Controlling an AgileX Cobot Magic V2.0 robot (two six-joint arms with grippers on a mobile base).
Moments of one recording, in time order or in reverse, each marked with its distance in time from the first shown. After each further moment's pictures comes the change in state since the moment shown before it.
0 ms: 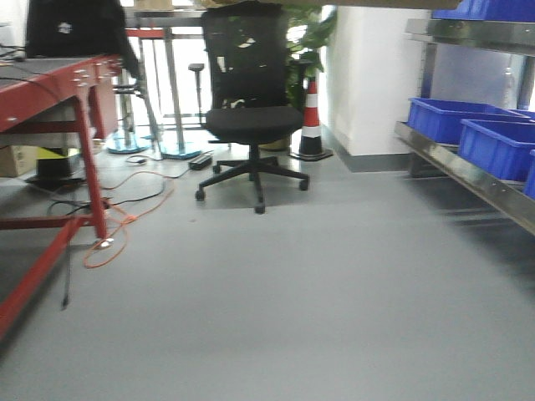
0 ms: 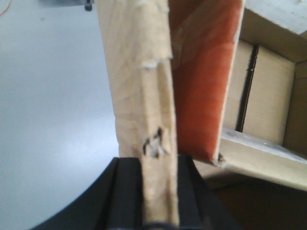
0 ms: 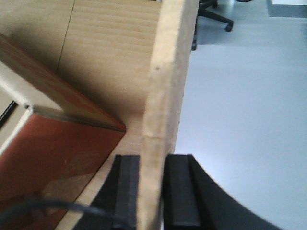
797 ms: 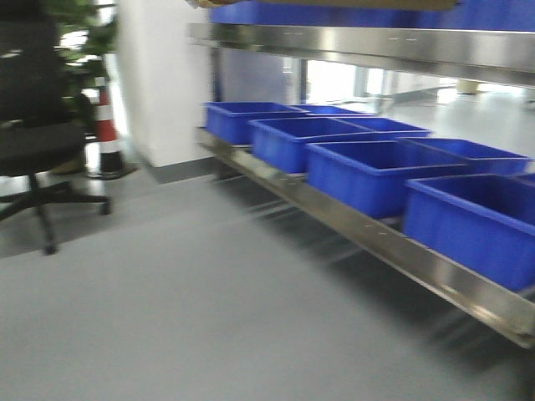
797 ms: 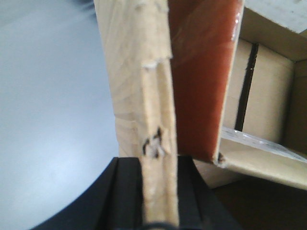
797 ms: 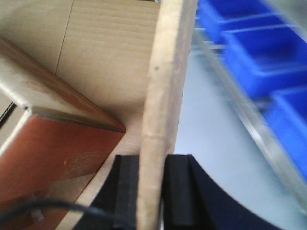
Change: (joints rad) left arm 0.000 0.000 0.000 0.006 -0.002 0.000; right arm 0.002 0.010 0.000 0.004 -0.016 0.000
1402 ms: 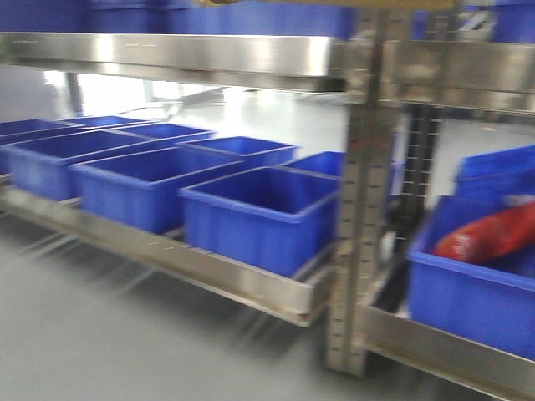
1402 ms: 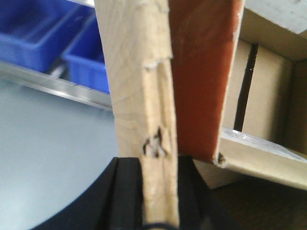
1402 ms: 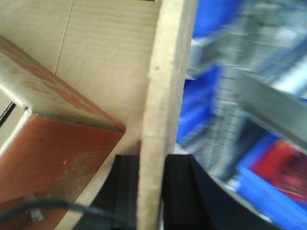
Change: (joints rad) left arm 0.000 0.000 0.000 0.000 -0.004 0.000; right arm 0.000 0.000 0.000 0.000 0.000 0.000
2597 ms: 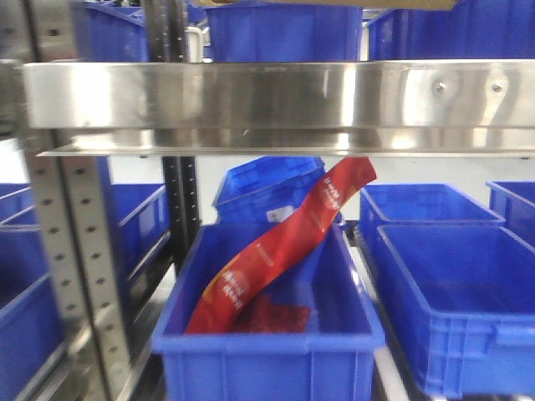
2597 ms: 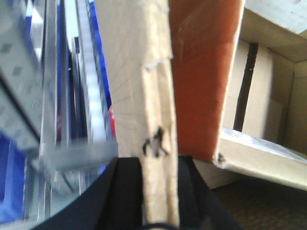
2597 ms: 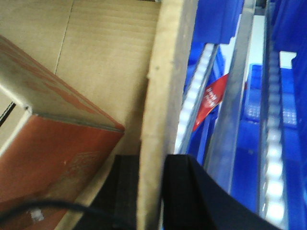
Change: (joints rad) left arm 0.000 0.000 0.000 0.000 0.000 0.000; right arm 0.000 0.000 0.000 0.000 -0.002 0.000
